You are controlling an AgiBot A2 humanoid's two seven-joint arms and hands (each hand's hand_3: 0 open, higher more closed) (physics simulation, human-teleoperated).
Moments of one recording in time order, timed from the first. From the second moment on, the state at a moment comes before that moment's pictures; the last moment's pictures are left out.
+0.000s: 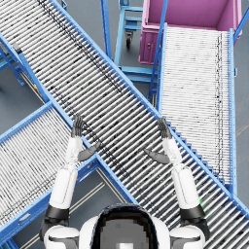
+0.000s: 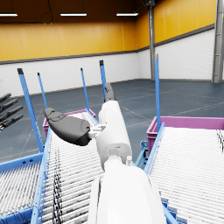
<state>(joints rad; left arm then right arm) 0.29 1.21 0.20 -1.80 1.00 0.10 0.10 0.29 -1.21 0.20 1.80 1.00 0.10 -0.10</state>
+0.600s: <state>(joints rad) 0.29 1.21 0.20 -1.80 1.00 0.10 0.10 0.29 -1.21 0.20 1.80 1.00 0.10 -0.10</state>
